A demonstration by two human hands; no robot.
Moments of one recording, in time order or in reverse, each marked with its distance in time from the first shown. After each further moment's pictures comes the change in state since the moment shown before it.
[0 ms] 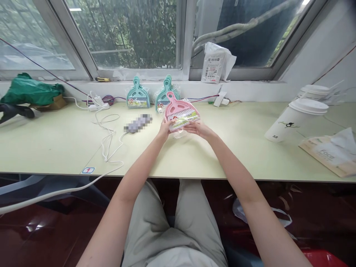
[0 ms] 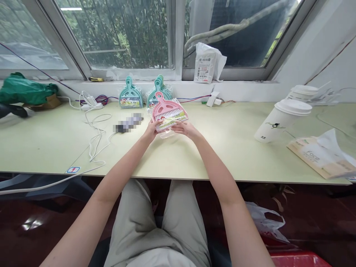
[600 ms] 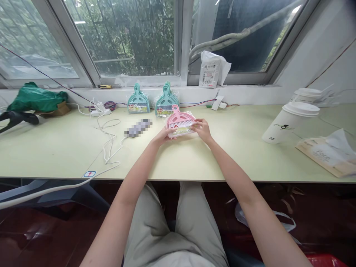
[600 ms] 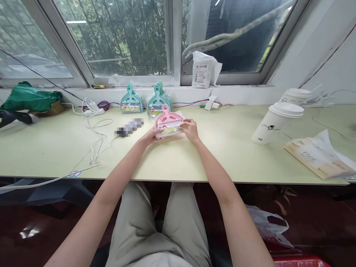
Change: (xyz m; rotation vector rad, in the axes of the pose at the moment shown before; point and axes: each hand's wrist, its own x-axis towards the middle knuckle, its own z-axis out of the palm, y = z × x) left_hand -0.008 0.007 -0.018 0.173 -0.391 -0.085; right_hand 0.012 0.014 -0.023 -0.758 0.396 -0.574
